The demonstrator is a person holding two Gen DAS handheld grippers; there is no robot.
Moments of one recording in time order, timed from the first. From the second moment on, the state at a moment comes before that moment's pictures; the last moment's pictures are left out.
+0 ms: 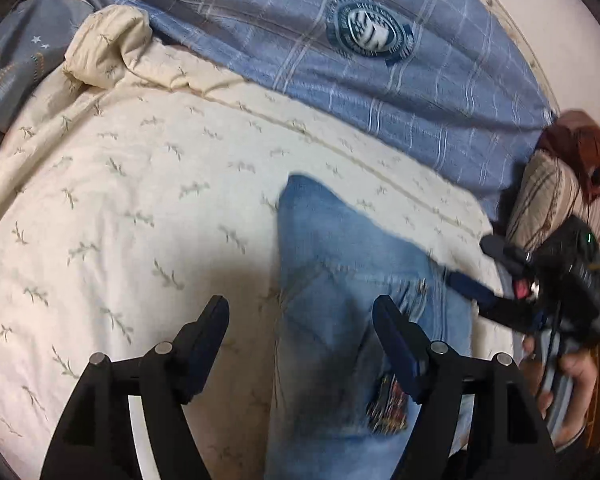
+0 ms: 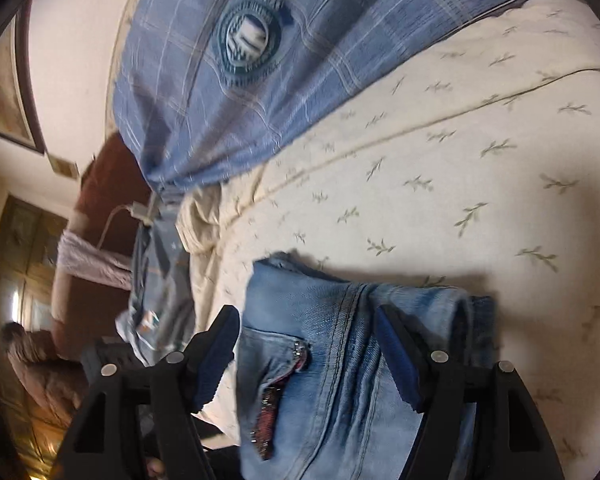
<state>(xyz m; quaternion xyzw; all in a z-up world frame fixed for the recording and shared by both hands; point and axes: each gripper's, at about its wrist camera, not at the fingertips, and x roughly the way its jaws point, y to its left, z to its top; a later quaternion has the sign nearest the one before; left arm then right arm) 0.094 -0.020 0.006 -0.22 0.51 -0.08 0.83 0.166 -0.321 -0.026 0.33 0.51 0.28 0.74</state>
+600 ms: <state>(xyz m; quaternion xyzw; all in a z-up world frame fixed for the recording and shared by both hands) 0.058 -0.060 0.000 -0.03 0.51 -0.07 0.86 0.168 -0.318 -0.047 0.29 0.54 0.21 0.76</state>
